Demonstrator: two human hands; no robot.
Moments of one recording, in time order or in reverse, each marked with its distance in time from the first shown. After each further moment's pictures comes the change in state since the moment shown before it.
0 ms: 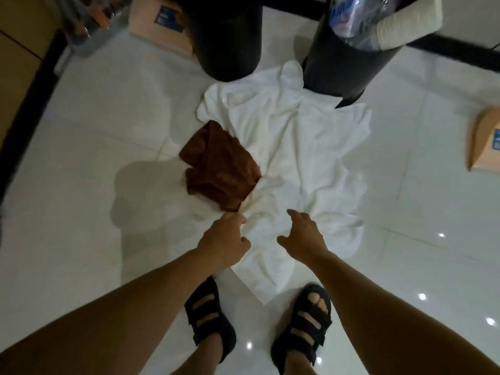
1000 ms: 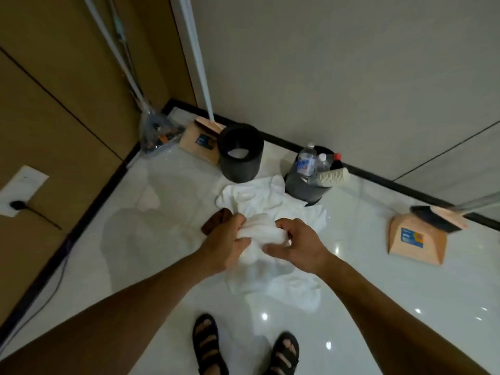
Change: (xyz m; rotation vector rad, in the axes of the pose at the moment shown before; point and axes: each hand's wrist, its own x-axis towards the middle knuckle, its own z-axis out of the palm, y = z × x) left_hand -0.208 0.131 -0.290 -0.414 0.270 0.336; right_hand -0.248 -0.195 -0.296 0.164 0.080 -0.469
